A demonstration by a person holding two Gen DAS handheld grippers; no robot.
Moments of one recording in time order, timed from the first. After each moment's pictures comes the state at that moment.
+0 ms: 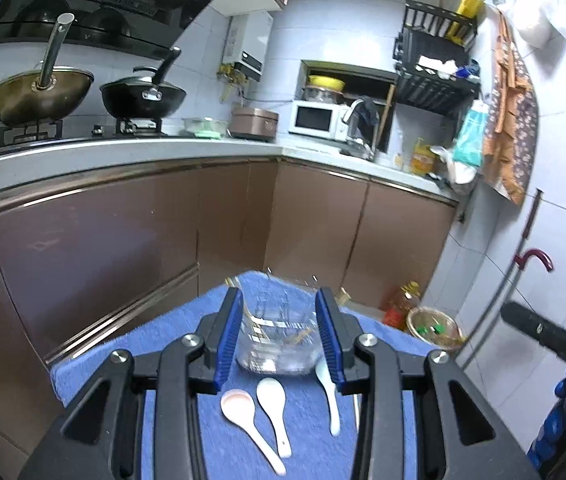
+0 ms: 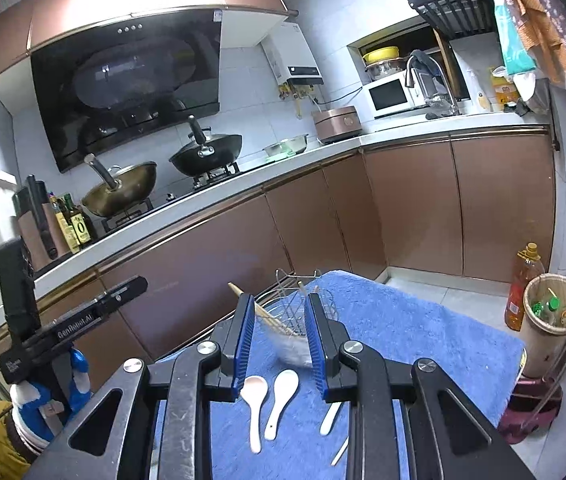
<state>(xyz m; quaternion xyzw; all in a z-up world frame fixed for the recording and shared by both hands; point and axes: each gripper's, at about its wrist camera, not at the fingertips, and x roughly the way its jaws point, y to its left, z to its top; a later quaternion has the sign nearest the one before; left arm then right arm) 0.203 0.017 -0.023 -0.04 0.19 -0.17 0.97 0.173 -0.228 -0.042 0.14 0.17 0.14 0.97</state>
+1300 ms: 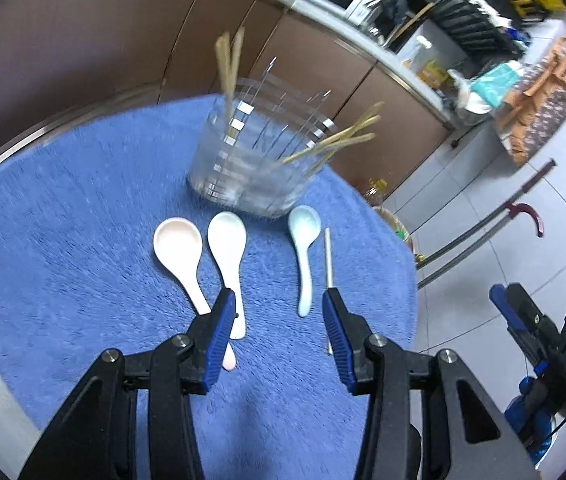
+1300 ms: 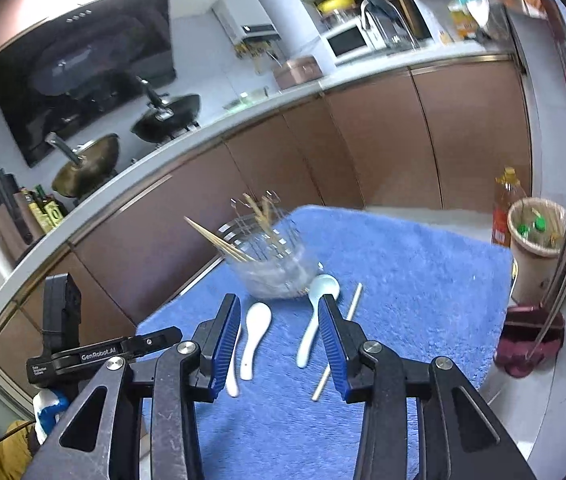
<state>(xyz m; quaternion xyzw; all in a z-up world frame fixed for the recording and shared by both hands) 0.265 0.013 -0.179 -0.16 0.44 -0.24 0.85 0.185 -0.258 -0.134 0.19 0.28 0.10 0.94</state>
